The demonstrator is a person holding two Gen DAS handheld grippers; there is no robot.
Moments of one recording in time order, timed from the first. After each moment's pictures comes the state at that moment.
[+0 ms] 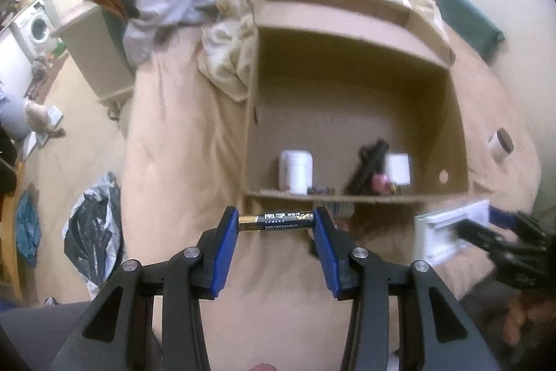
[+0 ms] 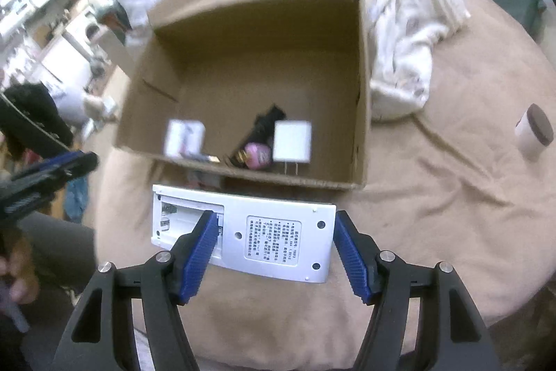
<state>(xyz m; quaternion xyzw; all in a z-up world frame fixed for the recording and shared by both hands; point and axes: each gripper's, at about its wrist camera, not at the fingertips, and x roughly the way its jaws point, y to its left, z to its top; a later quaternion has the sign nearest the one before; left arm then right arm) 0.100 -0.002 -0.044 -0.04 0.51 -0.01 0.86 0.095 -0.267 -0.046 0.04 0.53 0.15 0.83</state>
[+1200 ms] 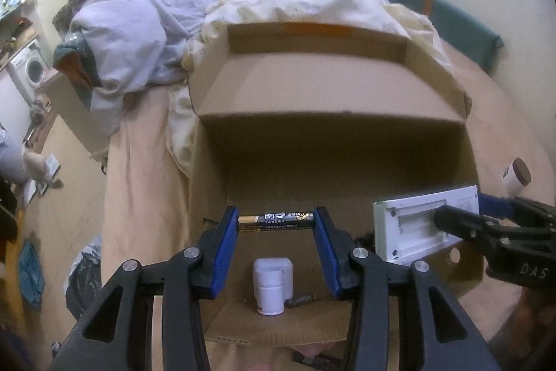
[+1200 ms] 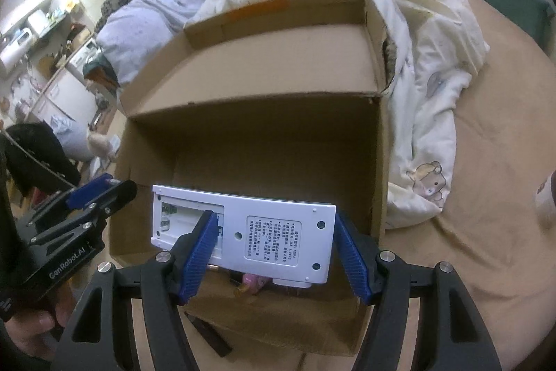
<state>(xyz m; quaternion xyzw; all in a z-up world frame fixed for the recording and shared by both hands) 0.199 -0.047 -0.054 0.00 0.46 -0.02 0.89 0.219 -0.246 -0.059 0.06 0.52 0.15 0.84</state>
